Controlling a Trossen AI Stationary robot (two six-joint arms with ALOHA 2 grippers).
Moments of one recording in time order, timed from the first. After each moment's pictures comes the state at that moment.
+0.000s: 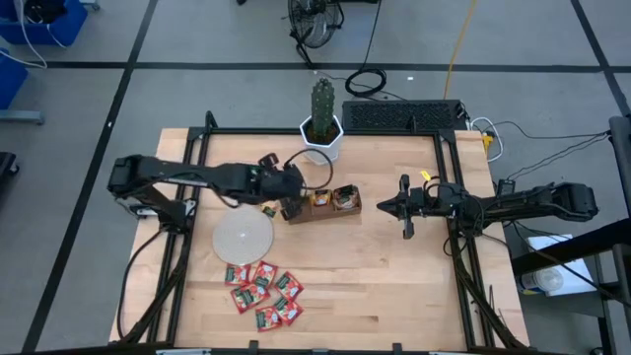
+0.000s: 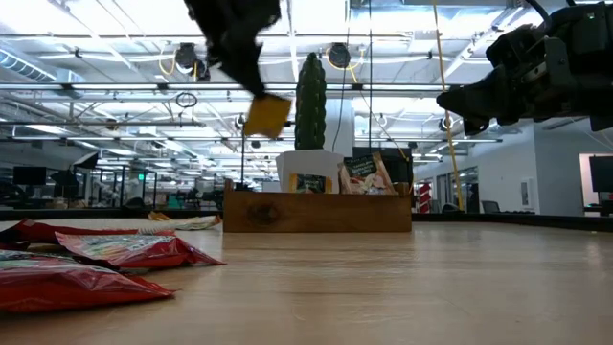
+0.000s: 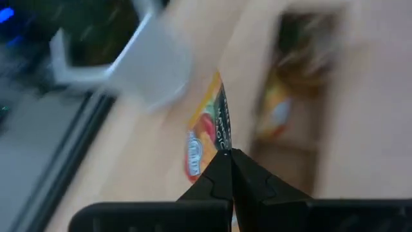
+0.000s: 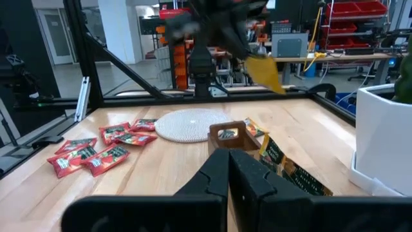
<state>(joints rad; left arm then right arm) 0.00 1.55 1.30 -0.74 -0.46 -0.21 -0.14 0.83 0.01 0.82 -0.13 0.04</state>
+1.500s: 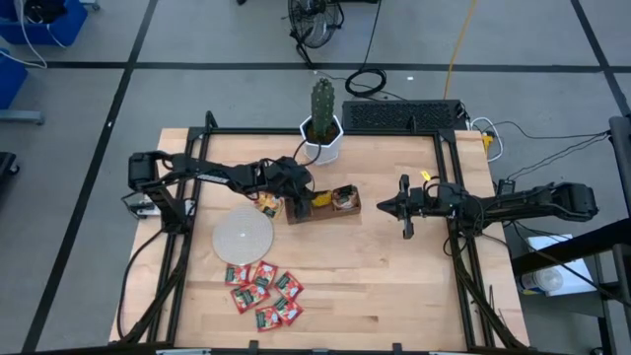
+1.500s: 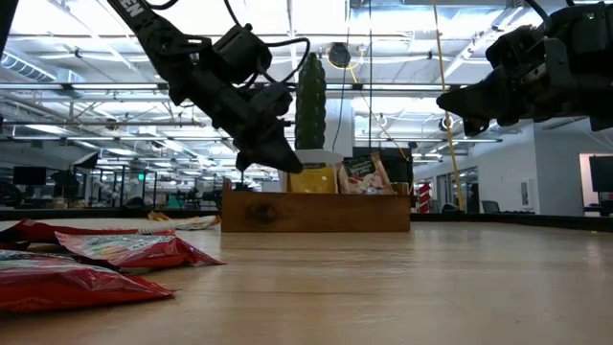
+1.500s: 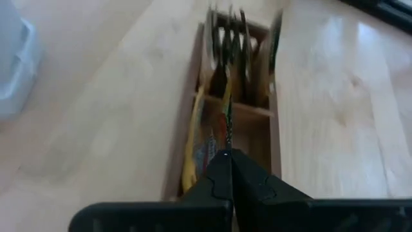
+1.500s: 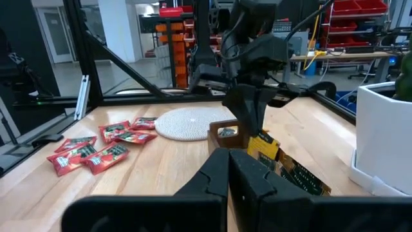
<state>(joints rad) 0.25 1.69 0.87 0.15 0.18 -0.23 -0.14 0.83 0.01 0.81 -0.13 0.04</state>
